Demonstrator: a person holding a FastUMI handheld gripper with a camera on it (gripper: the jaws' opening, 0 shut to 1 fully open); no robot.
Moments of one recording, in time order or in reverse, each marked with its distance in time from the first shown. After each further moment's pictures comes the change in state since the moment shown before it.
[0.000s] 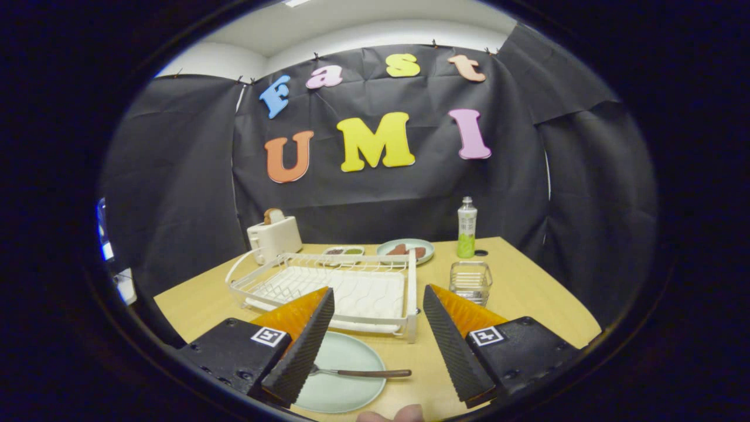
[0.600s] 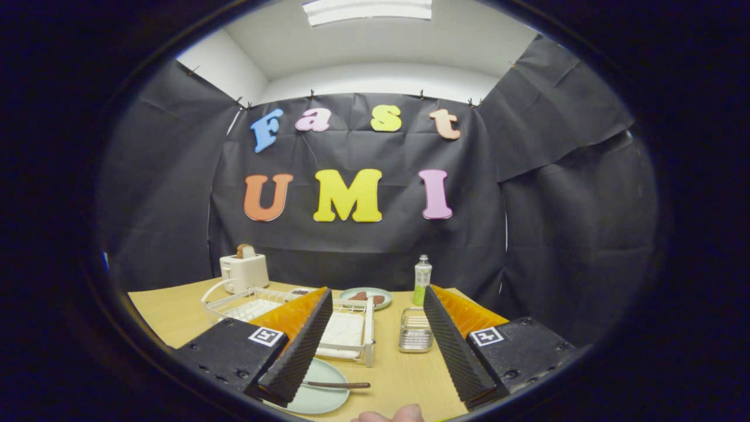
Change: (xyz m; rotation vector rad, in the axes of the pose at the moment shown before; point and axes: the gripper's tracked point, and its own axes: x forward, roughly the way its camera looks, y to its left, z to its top) arm -0.062 -0.021 0.034 -0.044 -0.267 -0.148
